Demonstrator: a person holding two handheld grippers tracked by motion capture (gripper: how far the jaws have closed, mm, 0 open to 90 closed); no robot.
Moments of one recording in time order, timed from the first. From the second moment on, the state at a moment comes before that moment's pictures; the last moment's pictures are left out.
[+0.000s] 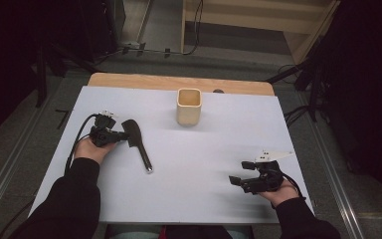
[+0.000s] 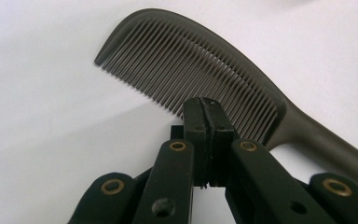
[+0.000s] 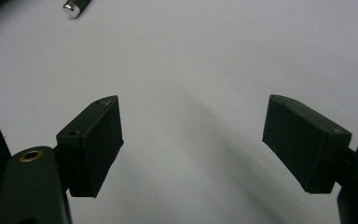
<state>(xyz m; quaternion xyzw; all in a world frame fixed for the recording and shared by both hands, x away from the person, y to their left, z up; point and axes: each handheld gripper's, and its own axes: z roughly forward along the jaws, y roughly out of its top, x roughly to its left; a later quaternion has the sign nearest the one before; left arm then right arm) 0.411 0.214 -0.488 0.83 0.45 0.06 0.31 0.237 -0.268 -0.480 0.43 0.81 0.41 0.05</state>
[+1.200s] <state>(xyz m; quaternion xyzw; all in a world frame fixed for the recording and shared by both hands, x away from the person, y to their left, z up) 0.417 0.185 -0.458 0.83 0.41 0.03 0.38 0.224 -0.280 -0.481 0.45 0.80 0.40 0.06</state>
